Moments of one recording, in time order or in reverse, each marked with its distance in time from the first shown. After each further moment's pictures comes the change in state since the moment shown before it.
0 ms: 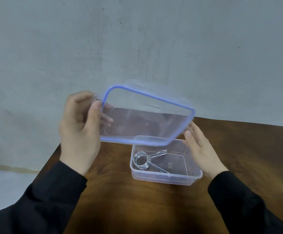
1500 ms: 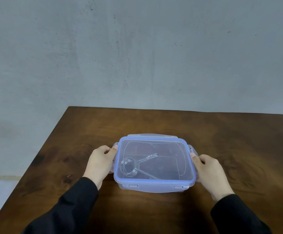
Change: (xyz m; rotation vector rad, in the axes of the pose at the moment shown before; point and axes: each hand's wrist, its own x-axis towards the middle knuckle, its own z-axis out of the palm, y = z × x) left_hand -0.052 -0.145 0.057 0.400 -0.367 -0.960; right_hand -0.016 0.065 -0.030 -0.354 0.245 0.611
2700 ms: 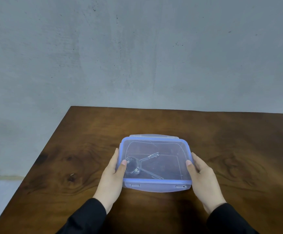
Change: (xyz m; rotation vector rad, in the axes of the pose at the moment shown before) left_hand -0.050 -0.028 0.017 -0.179 -0.178 0.126; right_hand -0.039 -0.001 0.023 0.214 -0.038 -0.098
